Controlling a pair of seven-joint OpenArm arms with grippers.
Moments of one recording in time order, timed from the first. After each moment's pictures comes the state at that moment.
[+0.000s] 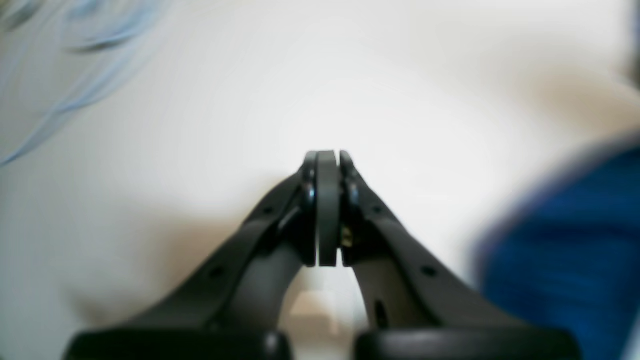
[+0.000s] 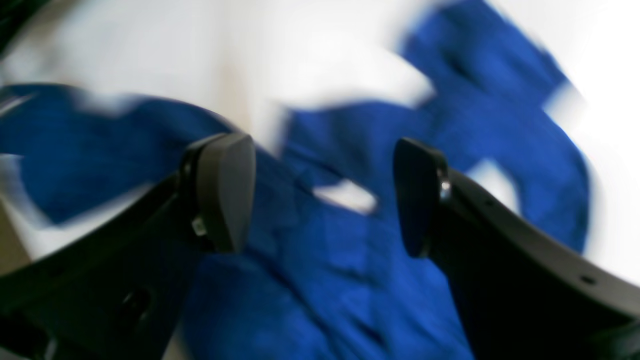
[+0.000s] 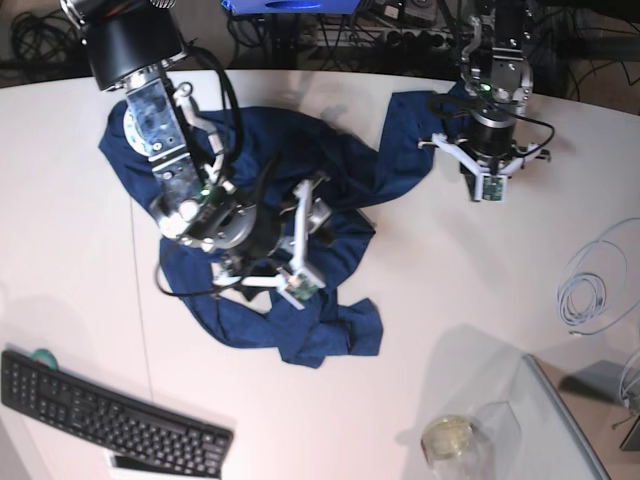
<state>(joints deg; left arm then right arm) 20.2 -8.6 -3.8 83.5 6.3 -0.5 8.2 2.8 1.2 -18.9 88.9 -1.9 27.5 -41.2</state>
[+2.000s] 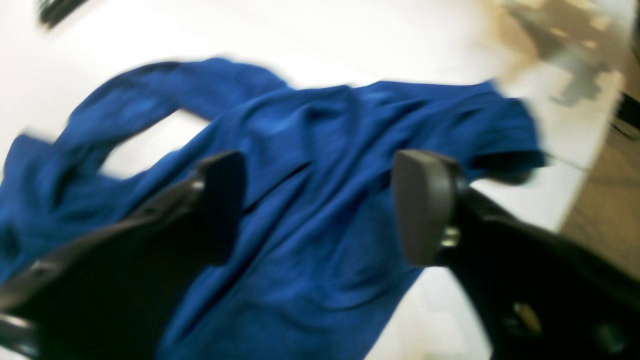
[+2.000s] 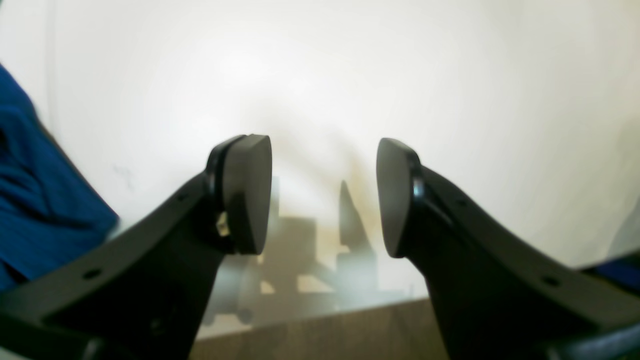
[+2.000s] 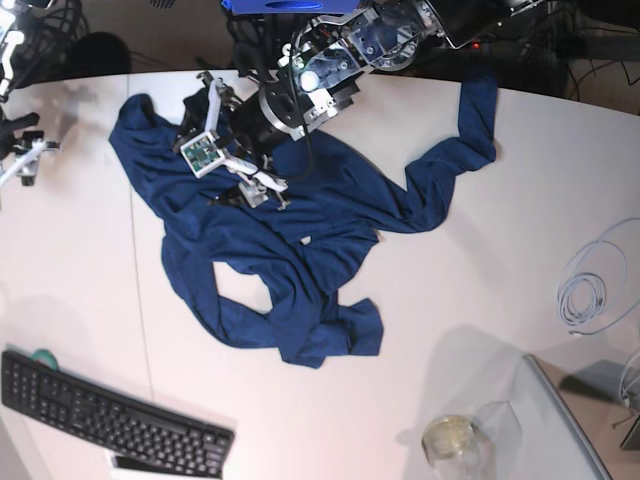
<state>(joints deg) 0.9 -9.9 56.0 88.2 6.3 -0.8 20.9 -15.6 8.7 36.7 91.5 -1.2 28.0 -39.7</state>
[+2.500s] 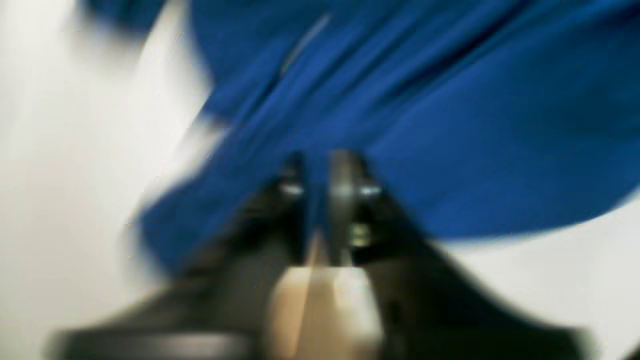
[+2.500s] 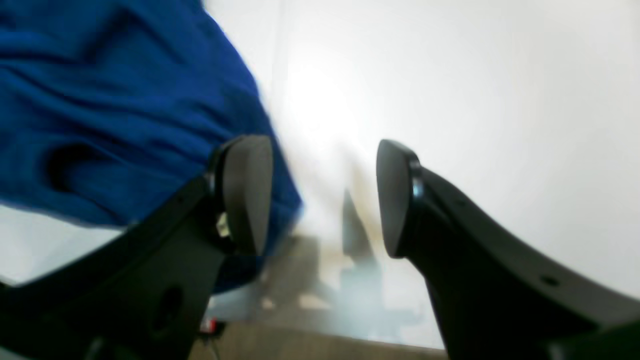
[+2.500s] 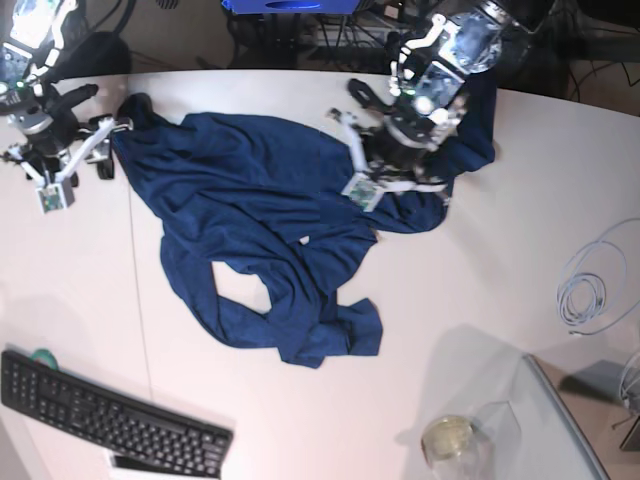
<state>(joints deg) 12.2 -18.5 27.2 88.6 6.3 -0.3 26.8 -18.8 -2.8 31.8 101.0 -1.7 40.3 -39.5</state>
